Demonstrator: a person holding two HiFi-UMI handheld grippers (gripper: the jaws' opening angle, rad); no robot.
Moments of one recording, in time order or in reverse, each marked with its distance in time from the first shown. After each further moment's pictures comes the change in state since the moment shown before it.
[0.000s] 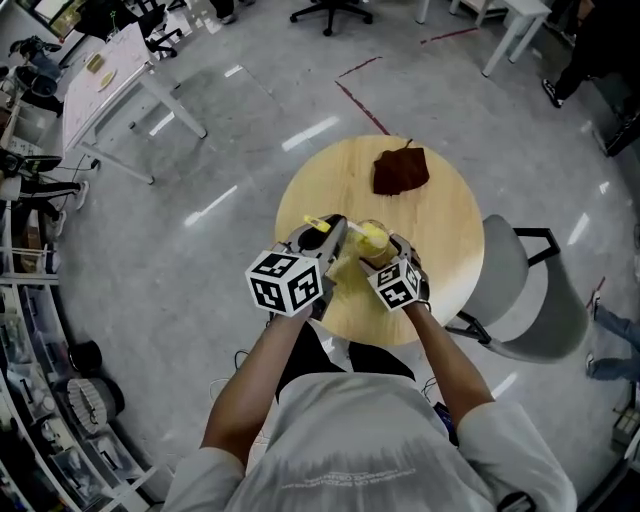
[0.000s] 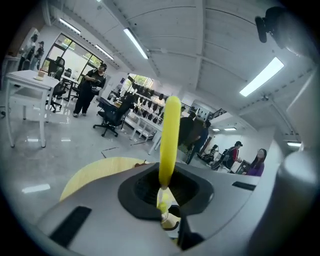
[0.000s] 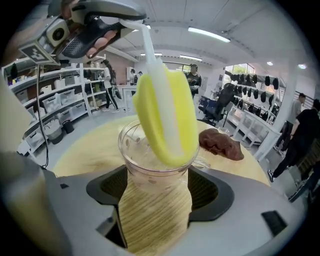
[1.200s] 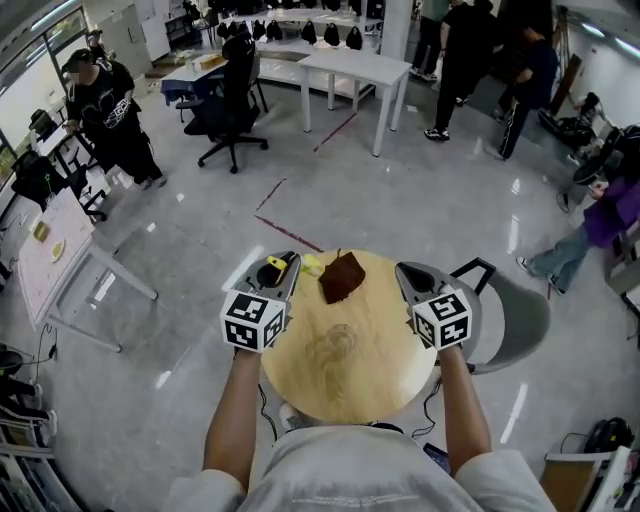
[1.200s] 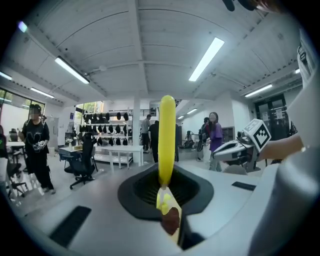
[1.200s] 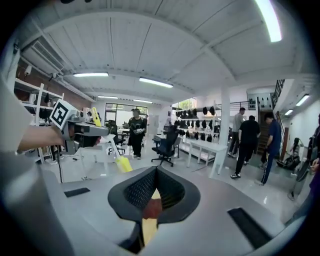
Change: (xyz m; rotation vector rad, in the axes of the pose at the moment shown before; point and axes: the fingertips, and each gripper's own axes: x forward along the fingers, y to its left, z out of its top) left arm 0.043 -0.027 0.198 0.624 -0.069 -0.280; right arm -0.267 -0.166 0.182 0.324 -0.434 -0.472
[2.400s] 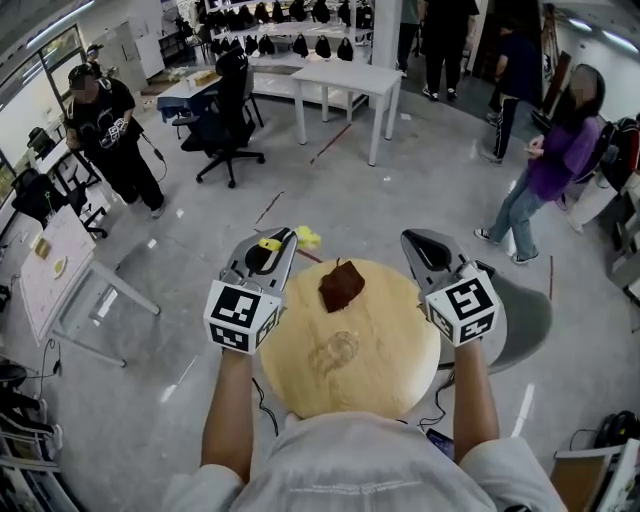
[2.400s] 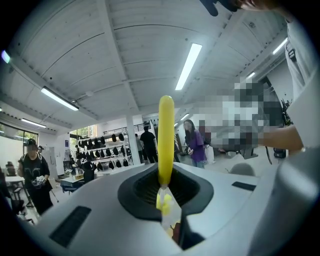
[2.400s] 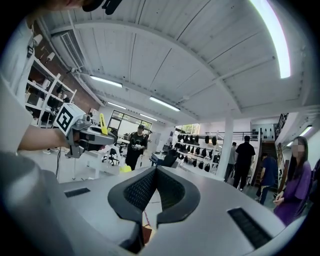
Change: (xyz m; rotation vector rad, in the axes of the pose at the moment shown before) left arm -0.010 -0.021 0.117 0.243 -0.152 -0.002; right arm -0.054 -0.009 0.134 -0.208 -0.237 -0.043
